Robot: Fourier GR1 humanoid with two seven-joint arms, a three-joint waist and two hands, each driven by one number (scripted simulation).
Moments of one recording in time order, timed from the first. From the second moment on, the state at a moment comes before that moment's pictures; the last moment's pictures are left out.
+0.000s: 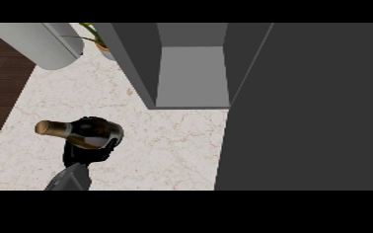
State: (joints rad) left arm -0.39 0.17 0.36 -0.31 0.30 -0.36 -0.84; right arm -0.11 -0.04 0.11 -2.47 -0.08 0.10 0.62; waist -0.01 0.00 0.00
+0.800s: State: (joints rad) left arm -0.27 0.07 0.25 -0.63 0.35 -0.39 -0.70; right arm -0.08 -0.03 0.12 -2.46 -0.08 0.11 0.60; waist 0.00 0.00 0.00
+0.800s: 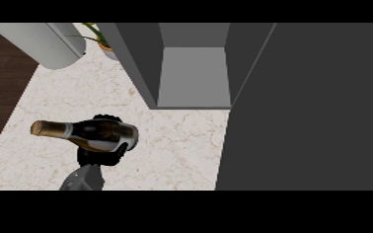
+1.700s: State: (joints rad) left arm -0.07 0.00 -0.25 -1.23 0.53 0.02 -0.45; right arm -0.12 -0.03 0.09 -2.45 -0.10 0.10 0.62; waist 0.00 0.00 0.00
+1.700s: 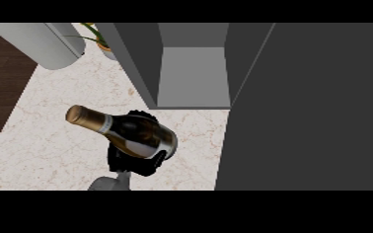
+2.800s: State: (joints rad) left arm -0.33 0.00 -0.48 -0.90 0.85 0.22 -0.68; right arm -0.08 -0.05 0.04 -2.41 -0.17 0.16 0.56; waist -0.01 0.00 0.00
